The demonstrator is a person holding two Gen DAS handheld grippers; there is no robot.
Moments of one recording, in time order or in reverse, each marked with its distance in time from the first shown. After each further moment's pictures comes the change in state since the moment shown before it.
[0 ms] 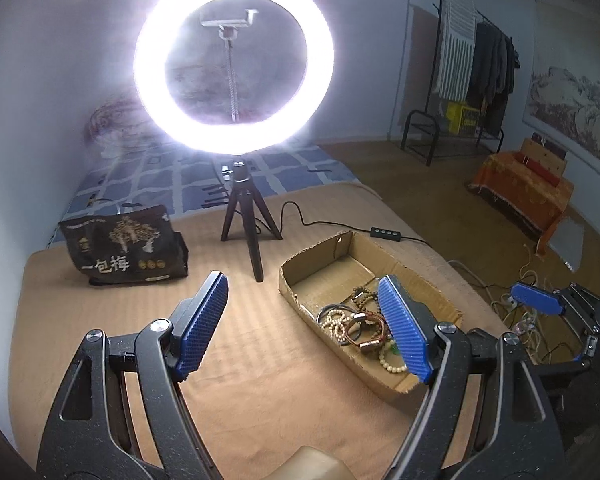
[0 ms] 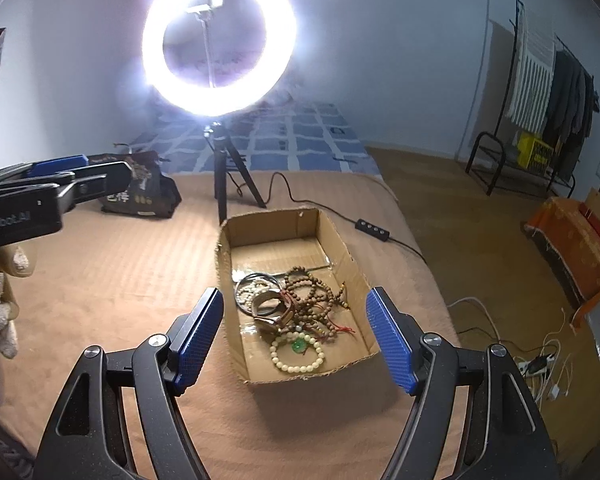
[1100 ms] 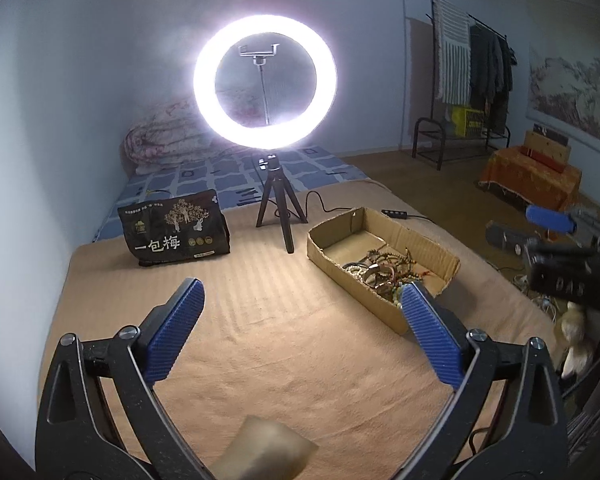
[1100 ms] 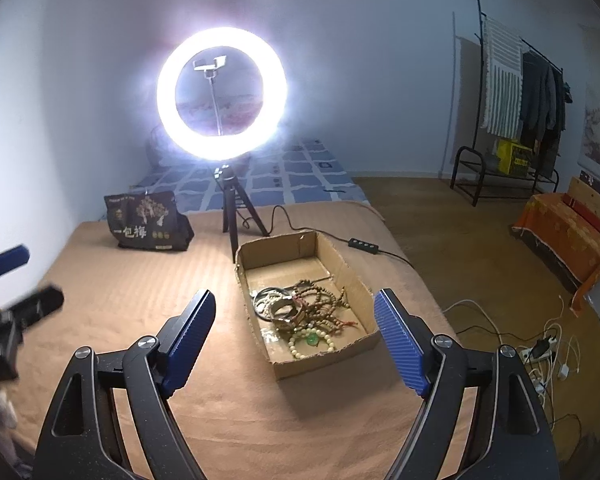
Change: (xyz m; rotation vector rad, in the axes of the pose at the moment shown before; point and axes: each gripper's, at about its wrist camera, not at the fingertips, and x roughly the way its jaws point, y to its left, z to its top) left arm -0.103 -0.003 -0.085 0.078 -0.086 0.086; right arm -0.064 0.007 -0.028 0.096 -0.149 -0.023
